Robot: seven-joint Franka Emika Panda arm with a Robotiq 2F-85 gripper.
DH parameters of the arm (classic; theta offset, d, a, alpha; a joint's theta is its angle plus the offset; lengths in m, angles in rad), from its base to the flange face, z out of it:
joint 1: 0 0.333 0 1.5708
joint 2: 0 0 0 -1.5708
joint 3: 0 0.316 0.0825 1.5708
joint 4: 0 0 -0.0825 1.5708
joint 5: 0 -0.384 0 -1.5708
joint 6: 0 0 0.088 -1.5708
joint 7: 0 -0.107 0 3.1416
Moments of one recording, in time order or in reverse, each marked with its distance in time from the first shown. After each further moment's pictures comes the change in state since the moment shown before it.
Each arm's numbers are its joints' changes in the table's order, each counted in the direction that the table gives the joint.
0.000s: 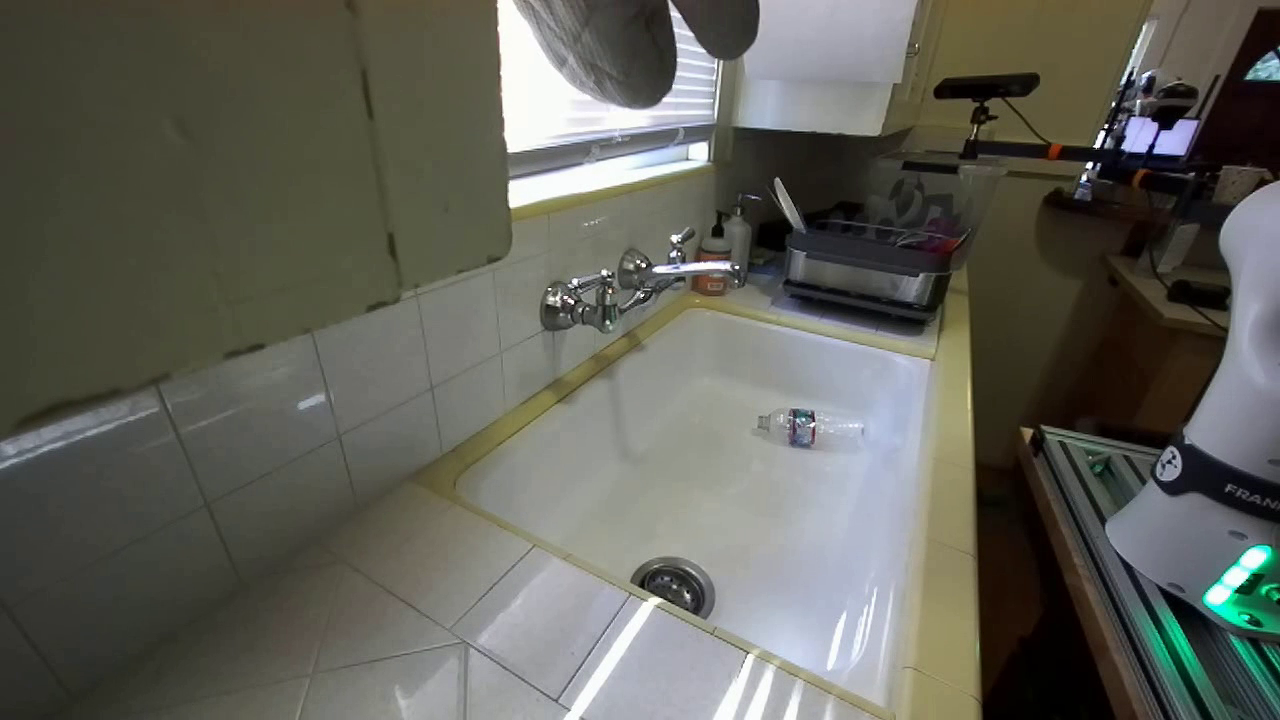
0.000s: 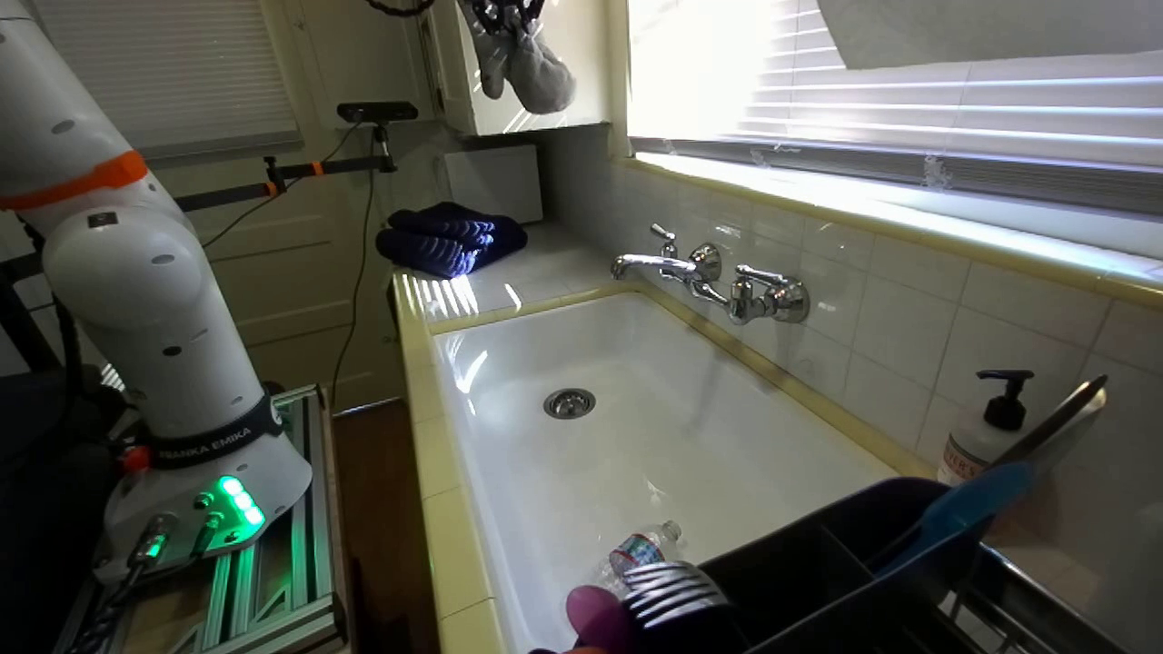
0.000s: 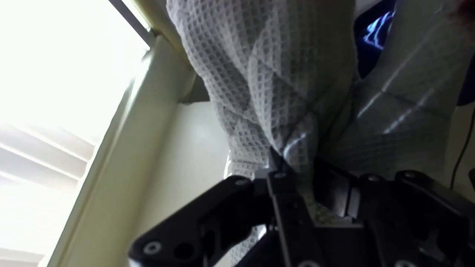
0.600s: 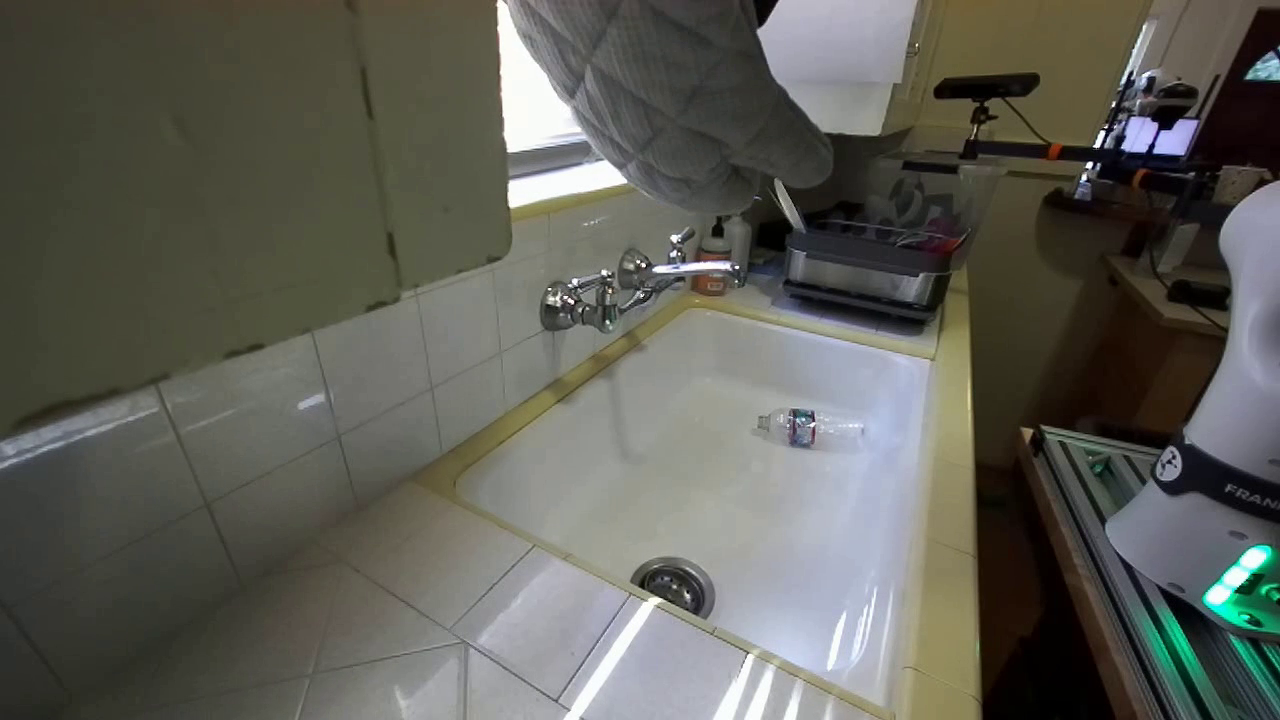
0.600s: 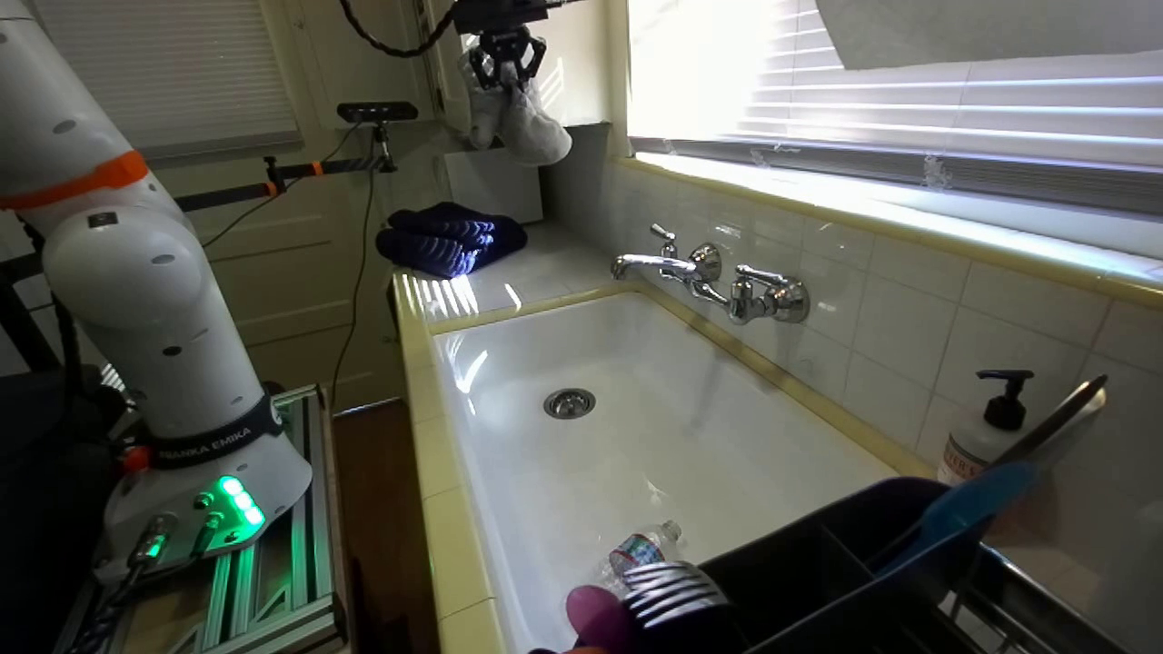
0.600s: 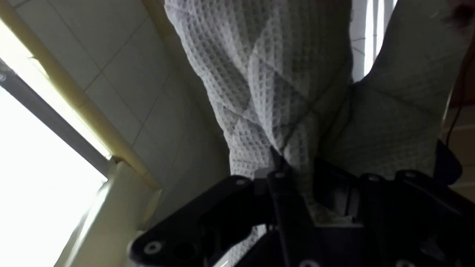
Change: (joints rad) arm 0.001 -0.006 -0.006 -0.080 0.233 -0.168 -0.120
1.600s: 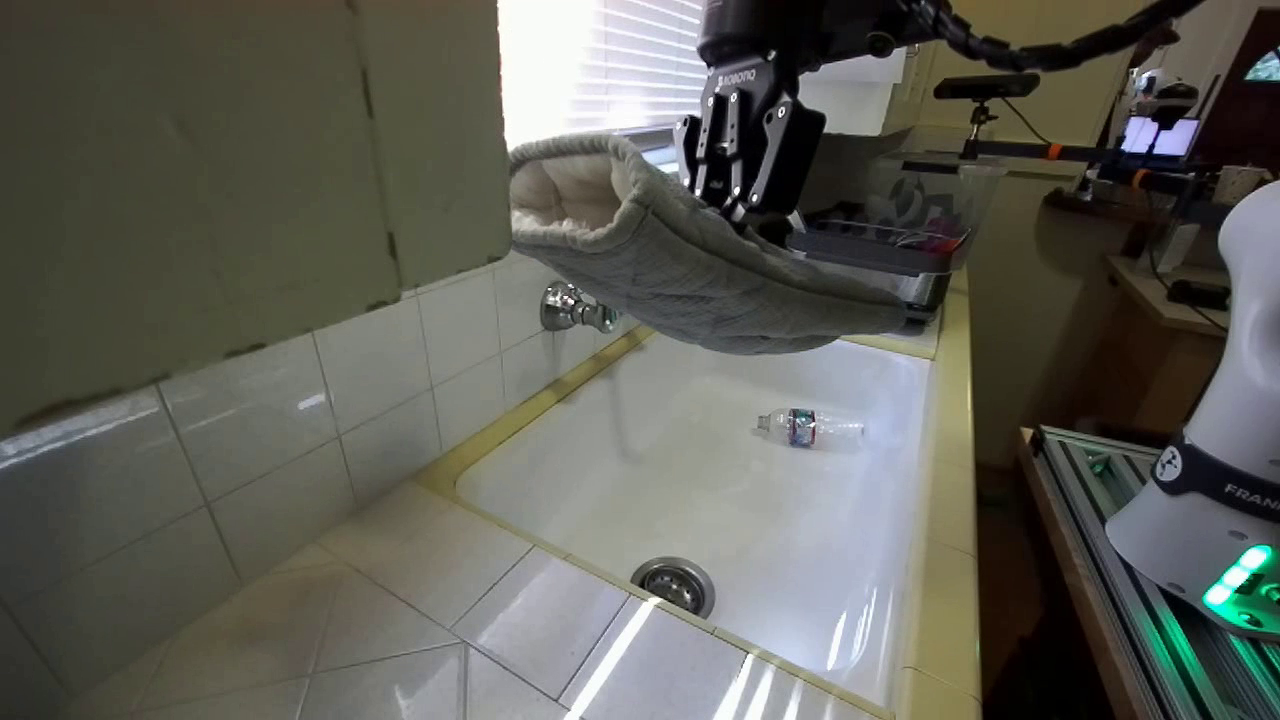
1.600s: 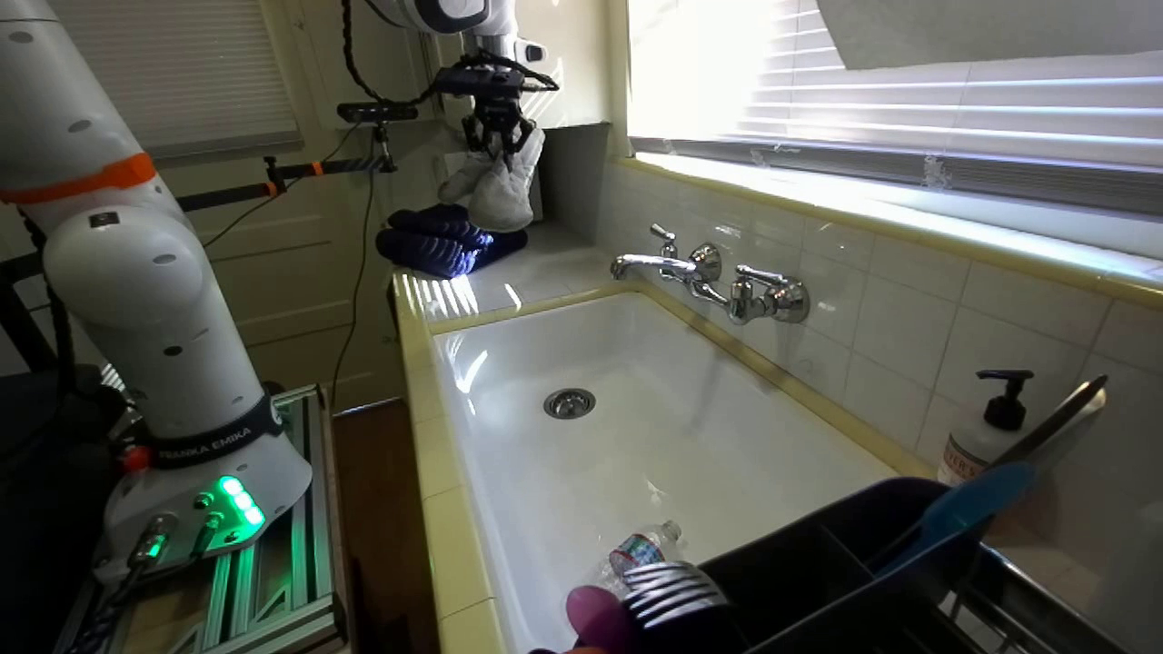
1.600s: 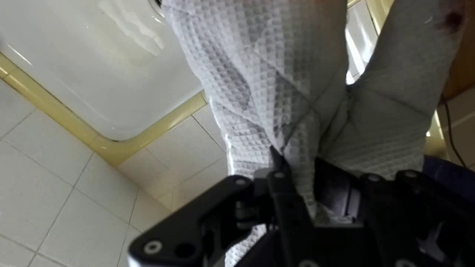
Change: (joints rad) arm 0.009 -0.074 0.035 -0.114 0.060 -0.052 -0.358
